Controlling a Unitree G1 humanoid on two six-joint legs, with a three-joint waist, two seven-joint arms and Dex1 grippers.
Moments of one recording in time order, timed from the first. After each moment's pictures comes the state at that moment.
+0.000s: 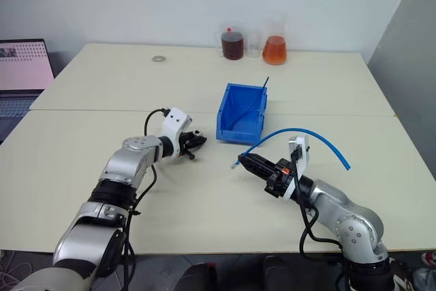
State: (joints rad) left arm -0.68 0.46 -0.08 0.47 -0.12 0.45 -0.71; right arm -0.17 -0.34 0.00 -0.48 1.01 0.80 0.43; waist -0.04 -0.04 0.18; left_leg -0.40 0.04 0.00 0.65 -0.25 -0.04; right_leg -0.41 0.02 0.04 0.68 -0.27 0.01
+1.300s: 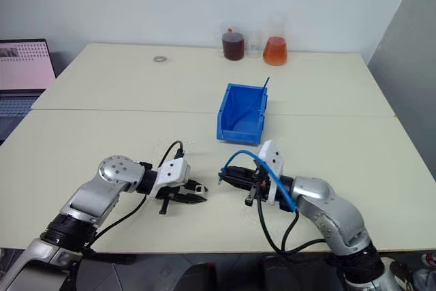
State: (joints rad) left arm -0.45 0.73 -0.30 0.11 -0.12 0.17 -1.34; right arm -0.30 -0.38 0.30 -0.37 0.53 0.56 0.70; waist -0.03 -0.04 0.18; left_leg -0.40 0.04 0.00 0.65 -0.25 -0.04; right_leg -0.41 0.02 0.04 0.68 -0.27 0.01
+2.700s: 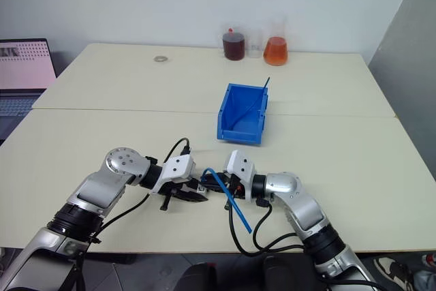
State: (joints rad) left arm -0.51 0.72 -0.33 0.12 -0.09 0.23 -1.40; right arm -0.40 -0.23 0.42 -0.03 0.24 0.25 0.87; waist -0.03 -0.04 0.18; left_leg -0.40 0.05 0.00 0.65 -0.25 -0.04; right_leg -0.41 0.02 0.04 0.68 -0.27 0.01
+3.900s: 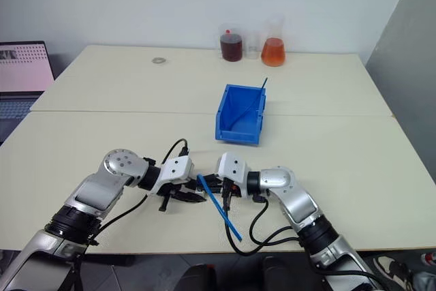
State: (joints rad) left arm -0.49 0.73 -0.32 0.11 -0.08 0.23 -1.39; right arm -0.48 -0.22 0.45 0.08 0.14 0.16 0.94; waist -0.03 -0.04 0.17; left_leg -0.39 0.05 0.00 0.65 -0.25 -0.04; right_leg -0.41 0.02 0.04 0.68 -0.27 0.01
